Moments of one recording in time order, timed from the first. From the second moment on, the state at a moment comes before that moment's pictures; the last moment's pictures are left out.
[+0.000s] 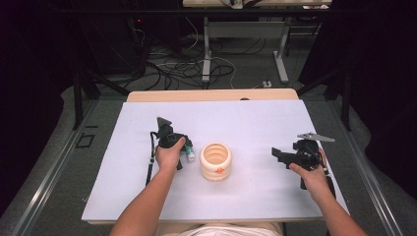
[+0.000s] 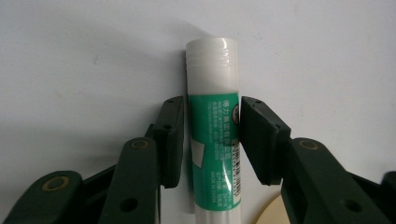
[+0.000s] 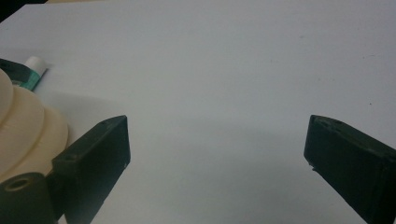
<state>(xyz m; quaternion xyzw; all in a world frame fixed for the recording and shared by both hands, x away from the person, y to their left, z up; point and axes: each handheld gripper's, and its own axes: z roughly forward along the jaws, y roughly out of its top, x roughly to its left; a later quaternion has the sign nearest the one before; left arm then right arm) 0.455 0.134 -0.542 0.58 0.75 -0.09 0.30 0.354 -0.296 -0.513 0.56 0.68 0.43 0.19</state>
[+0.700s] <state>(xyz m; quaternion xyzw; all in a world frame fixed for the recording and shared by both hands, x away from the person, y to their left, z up) 0.456 0.133 -0.543 0.56 0.76 -0.10 0.30 0.355 -0.296 -0.514 0.56 0.68 0.43 0.19</state>
